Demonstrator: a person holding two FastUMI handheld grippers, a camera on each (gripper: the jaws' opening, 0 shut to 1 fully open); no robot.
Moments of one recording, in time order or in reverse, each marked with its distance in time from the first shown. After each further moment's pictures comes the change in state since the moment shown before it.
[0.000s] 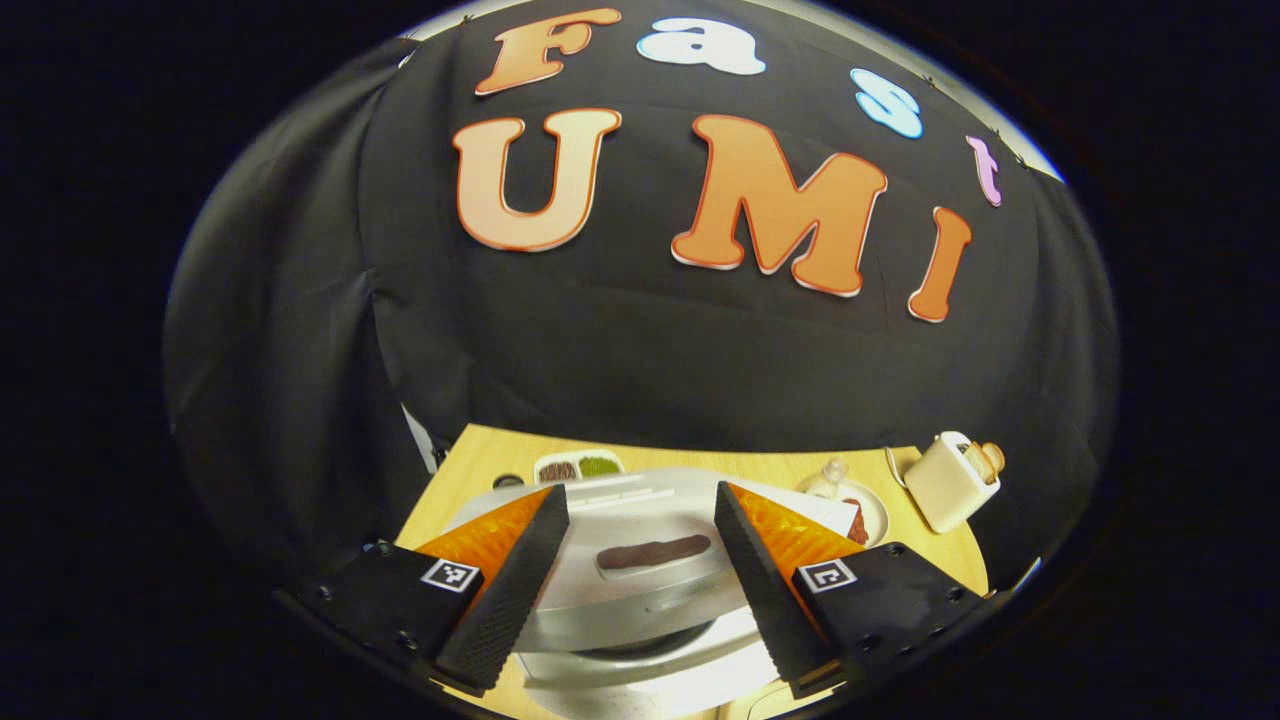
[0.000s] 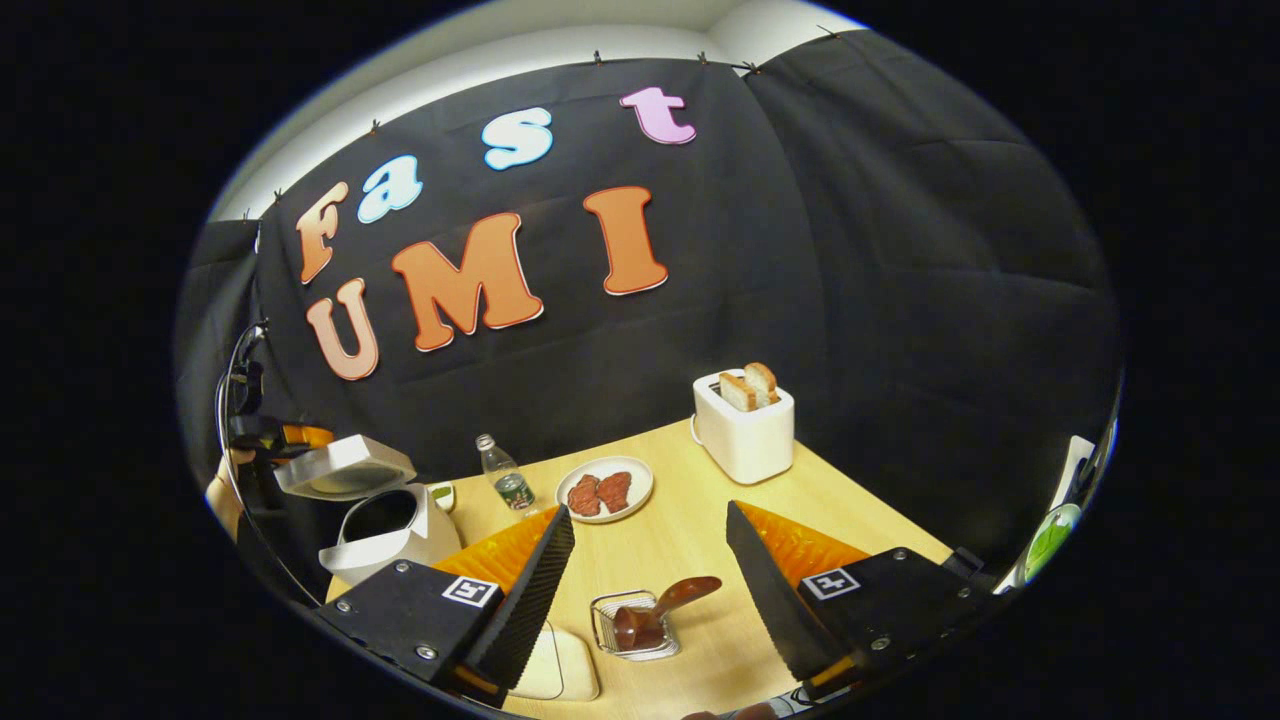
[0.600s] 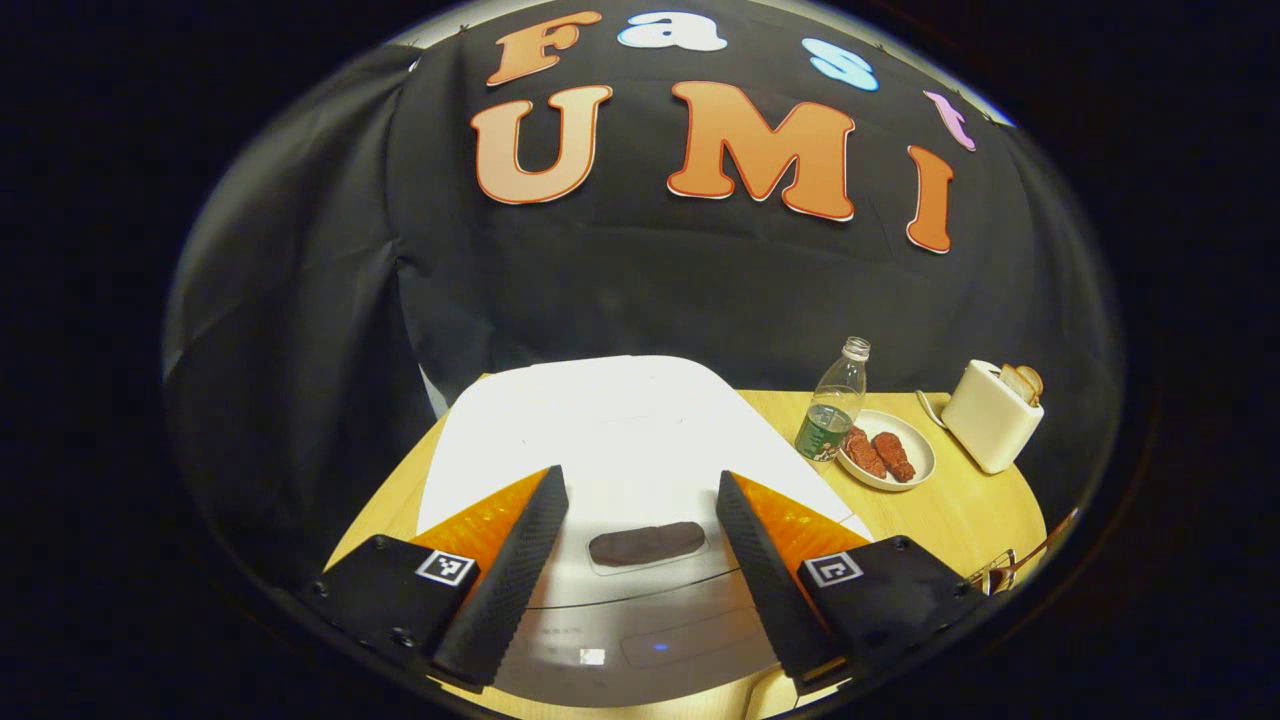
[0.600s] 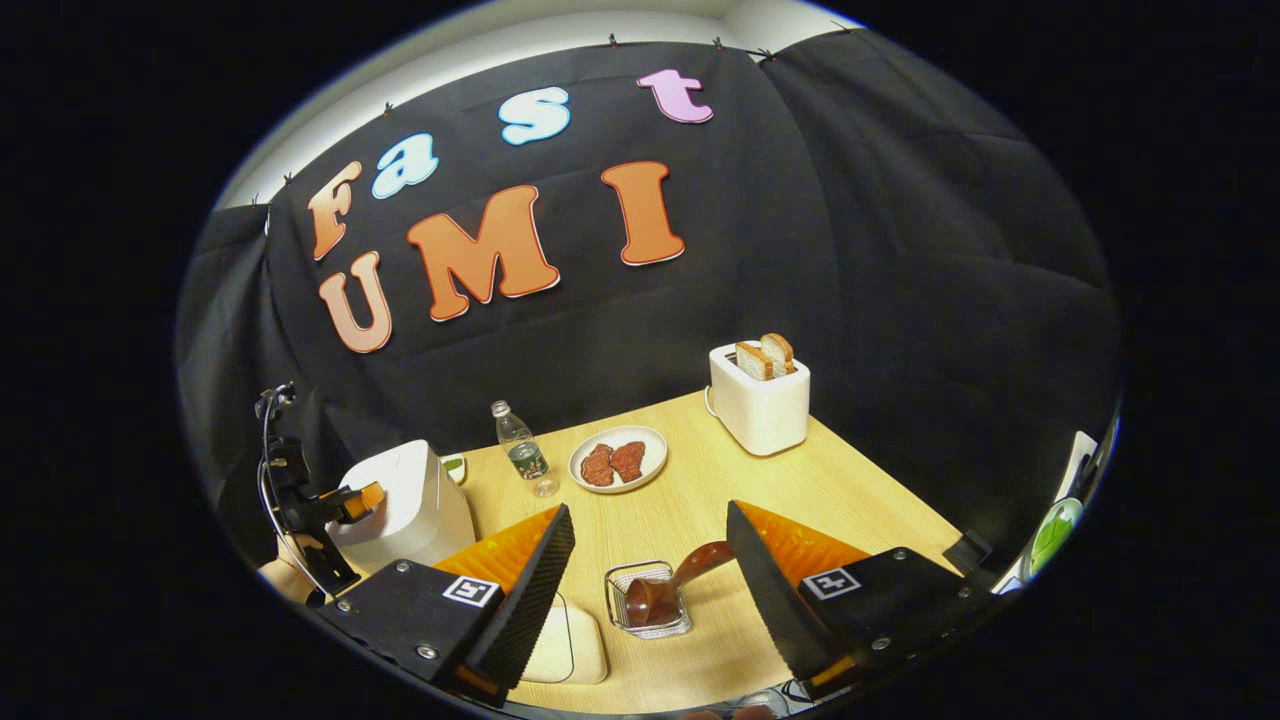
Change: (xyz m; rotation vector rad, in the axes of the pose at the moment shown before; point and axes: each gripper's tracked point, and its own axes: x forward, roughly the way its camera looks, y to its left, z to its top) left arm 0.014 -0.006 -0.111 0.065 -0.087 0.083; right arm -0.005 0.006 -0.023 -0.031 0.060 0.002
